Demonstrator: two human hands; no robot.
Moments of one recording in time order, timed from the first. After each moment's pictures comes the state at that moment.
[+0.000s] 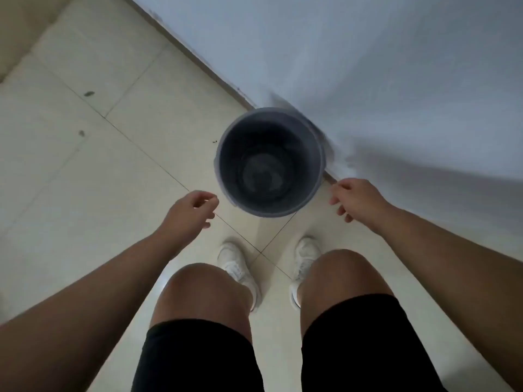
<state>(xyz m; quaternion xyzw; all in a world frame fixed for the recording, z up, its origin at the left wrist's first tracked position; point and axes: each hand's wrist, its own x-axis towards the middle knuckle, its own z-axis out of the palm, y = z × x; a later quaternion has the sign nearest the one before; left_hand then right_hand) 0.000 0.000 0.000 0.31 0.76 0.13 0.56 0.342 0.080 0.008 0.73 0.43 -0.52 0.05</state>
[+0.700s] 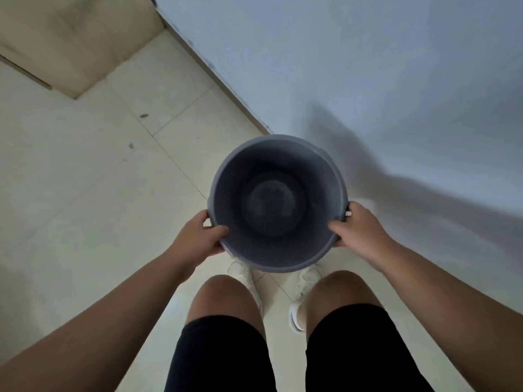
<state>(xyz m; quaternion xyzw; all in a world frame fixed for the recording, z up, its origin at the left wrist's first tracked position) -0.015 -0.038 0.113 0.19 0.74 0.22 0.61 0.310 0.059 0.098 0.68 0.46 -0.57 -0.05</state>
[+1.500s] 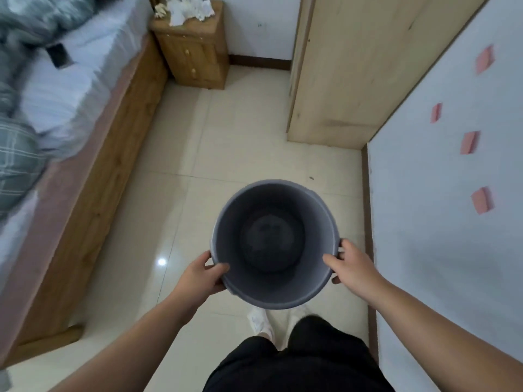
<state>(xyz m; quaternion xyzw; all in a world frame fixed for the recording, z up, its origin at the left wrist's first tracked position) -0.172 -0.367 0.452 -0.10 0.73 0.52 0.43 -0.038 -0.055 0.468 0.38 0.76 -0.50 0.18</state>
